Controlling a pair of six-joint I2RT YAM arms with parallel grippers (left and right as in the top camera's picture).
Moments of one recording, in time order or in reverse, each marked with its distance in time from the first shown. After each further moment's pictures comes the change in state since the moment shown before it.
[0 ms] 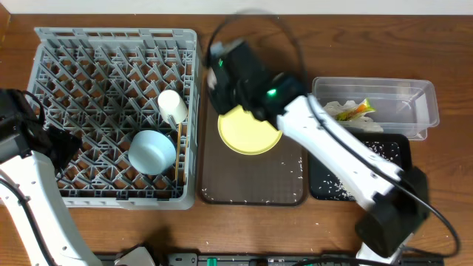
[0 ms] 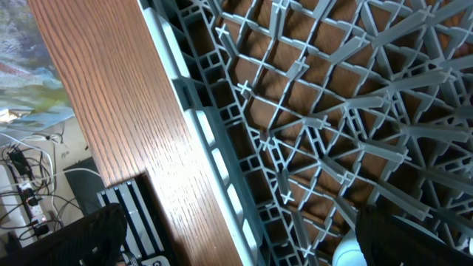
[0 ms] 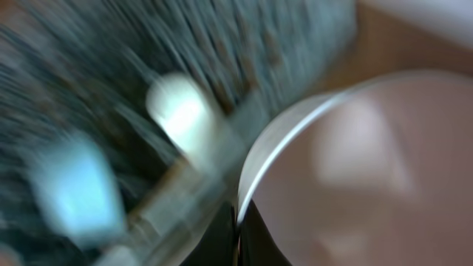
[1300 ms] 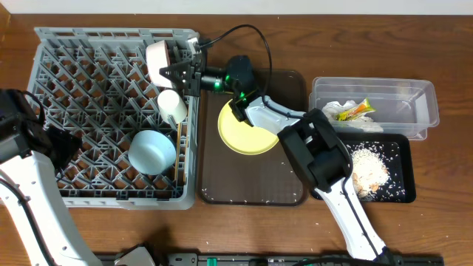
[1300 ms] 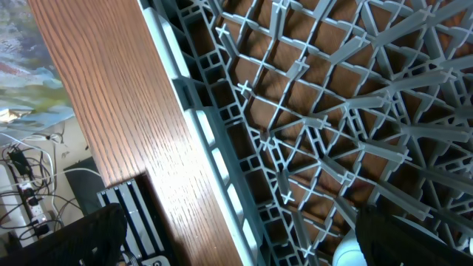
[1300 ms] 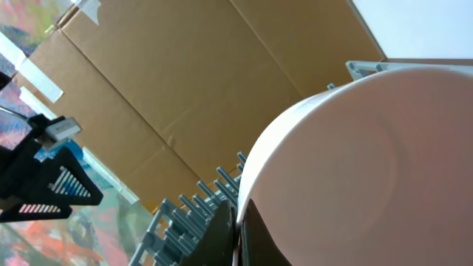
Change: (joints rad) left arm 0.000 0.000 -0.001 0.000 0.000 0.000; right arm -0.074 0.665 0.026 1.582 -0.673 0.762
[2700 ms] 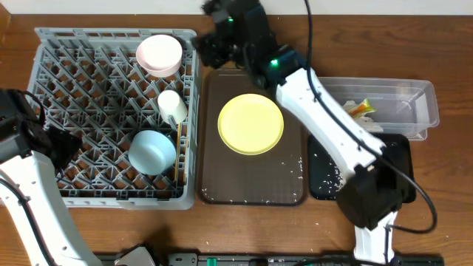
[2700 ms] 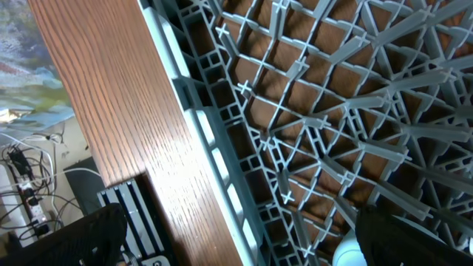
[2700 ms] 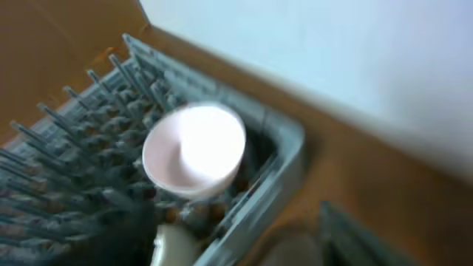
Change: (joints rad) left arm 0.000 0.000 0.000 0.000 0.000 0.000; right arm 0.003 -0.474 0.212 -1.389 0.695 -0.833
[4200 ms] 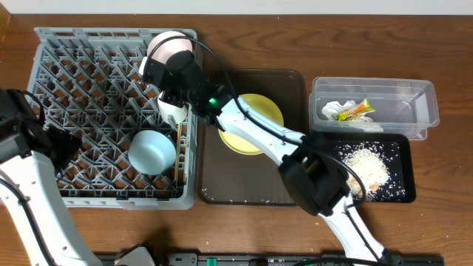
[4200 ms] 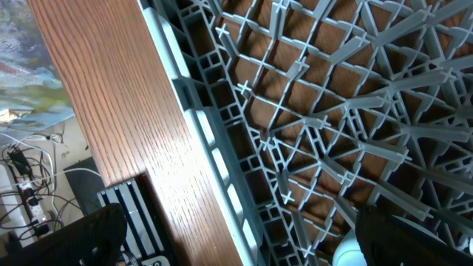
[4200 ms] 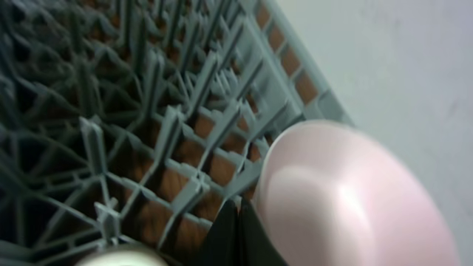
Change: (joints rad) left arm 0.000 0.000 0.000 0.000 0.000 0.000; right arm 0.190 0.307 -0.002 0.304 0.072 -0.518
